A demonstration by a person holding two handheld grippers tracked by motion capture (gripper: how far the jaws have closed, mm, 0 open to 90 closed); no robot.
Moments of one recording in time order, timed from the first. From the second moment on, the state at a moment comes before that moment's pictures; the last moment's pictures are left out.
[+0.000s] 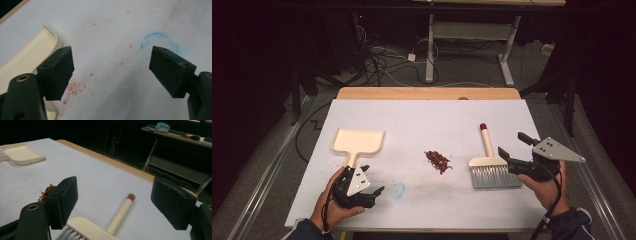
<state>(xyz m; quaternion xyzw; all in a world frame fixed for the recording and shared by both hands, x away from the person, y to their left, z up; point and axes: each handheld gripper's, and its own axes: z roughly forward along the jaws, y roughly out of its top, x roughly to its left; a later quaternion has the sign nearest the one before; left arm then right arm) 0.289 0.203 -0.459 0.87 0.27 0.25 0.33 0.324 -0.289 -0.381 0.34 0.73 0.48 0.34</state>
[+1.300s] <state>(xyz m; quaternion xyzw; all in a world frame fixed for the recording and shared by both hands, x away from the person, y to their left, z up) 0.286 0.202 -0.458 0.86 0.26 0.27 0.34 0.280 -0.276 -0.432 0.30 0.76 0.45 0.37</state>
